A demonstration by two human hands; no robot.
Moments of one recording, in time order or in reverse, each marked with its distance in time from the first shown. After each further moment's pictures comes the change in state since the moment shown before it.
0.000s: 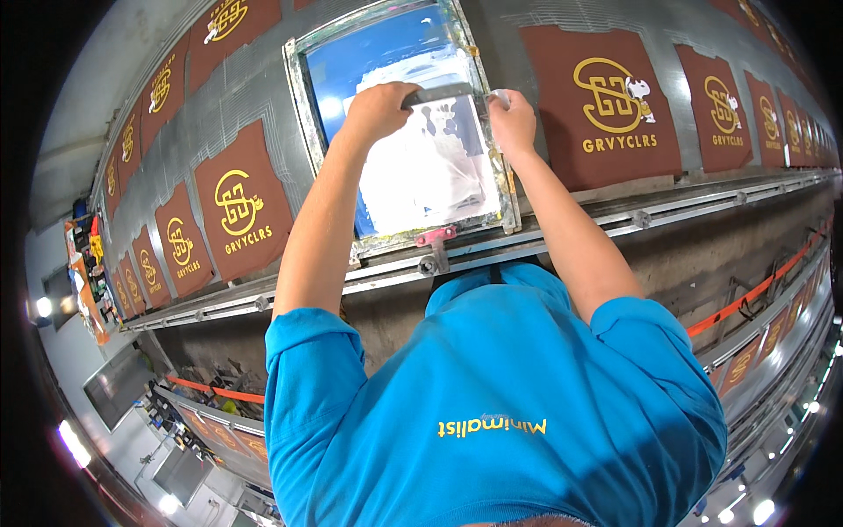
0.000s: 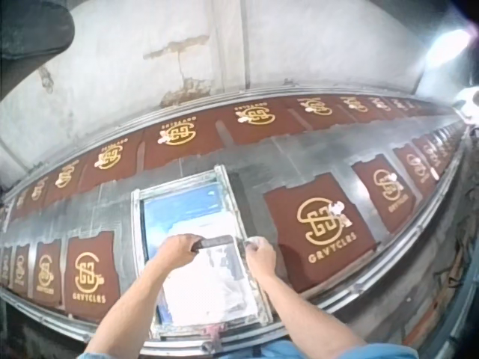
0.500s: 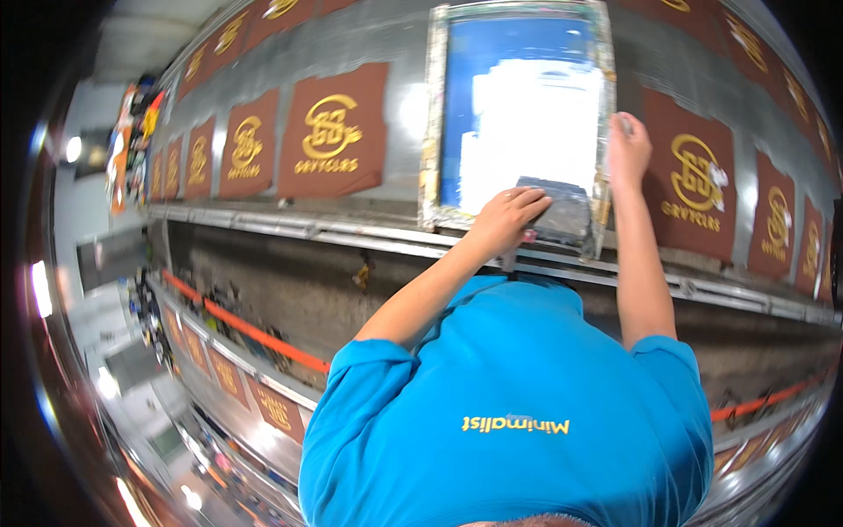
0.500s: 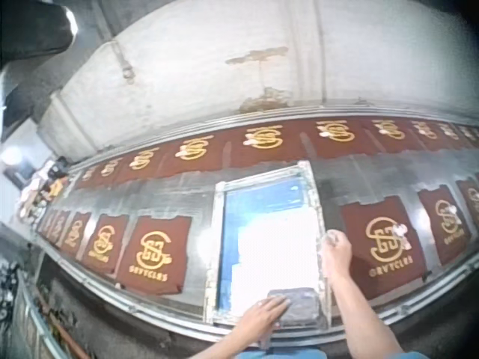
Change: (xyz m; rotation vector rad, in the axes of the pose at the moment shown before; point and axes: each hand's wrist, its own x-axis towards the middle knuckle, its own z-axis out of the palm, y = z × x) left_hand -0.190 0.046 0.112 -0.197 0.349 0.237; right_hand -0.004 -0.037 -0.004 0.120 0.030 -0.225
